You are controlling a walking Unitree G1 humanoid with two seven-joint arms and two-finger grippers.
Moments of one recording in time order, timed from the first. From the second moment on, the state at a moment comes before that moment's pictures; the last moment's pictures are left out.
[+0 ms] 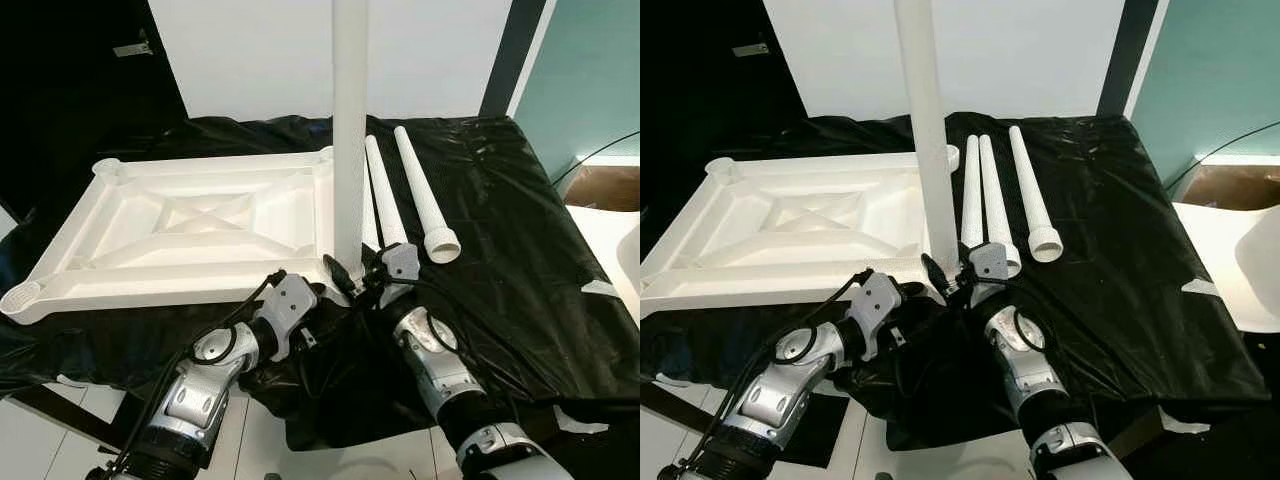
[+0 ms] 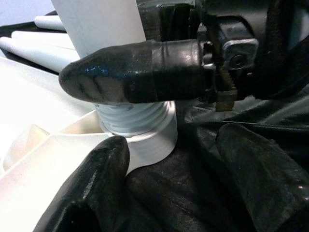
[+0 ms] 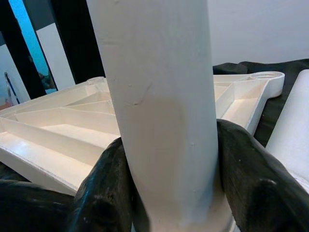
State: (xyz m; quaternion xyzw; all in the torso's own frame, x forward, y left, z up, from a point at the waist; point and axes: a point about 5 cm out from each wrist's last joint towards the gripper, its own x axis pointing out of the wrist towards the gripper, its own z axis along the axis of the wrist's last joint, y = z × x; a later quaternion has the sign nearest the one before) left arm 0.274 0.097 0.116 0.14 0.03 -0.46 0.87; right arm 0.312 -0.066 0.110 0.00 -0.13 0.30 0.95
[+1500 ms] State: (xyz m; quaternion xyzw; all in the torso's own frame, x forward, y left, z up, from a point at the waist) left arm 0.275 0.096 0.112 0.15 0.03 -0.46 0.87; right arm 0.319 -0.059 0.115 -0.02 -0.11 0.31 0.95
